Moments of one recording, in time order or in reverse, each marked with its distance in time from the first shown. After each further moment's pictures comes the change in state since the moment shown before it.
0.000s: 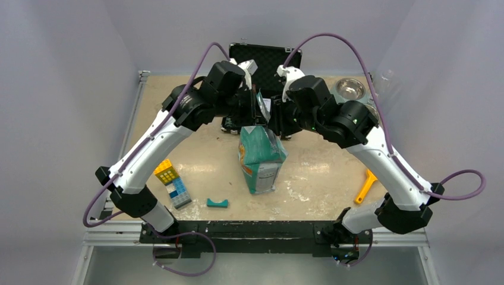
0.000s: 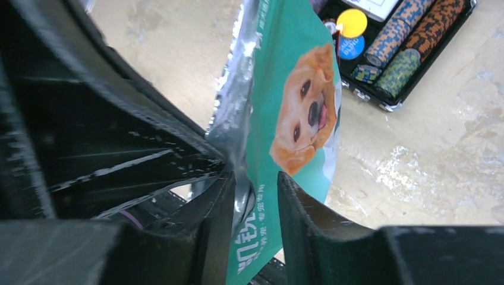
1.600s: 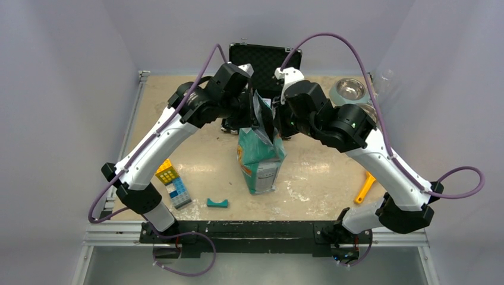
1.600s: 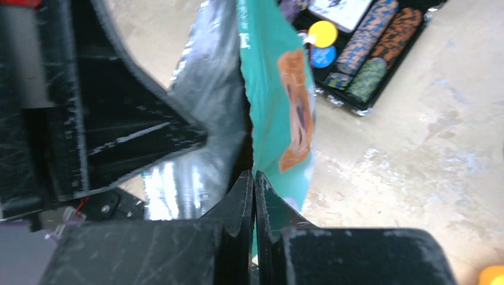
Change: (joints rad) left arm 0.002 0.047 0.035 -0.117 -0.144 -0.027; right arm 0.063 0.005 -0.021 -0.003 0.126 -0.015
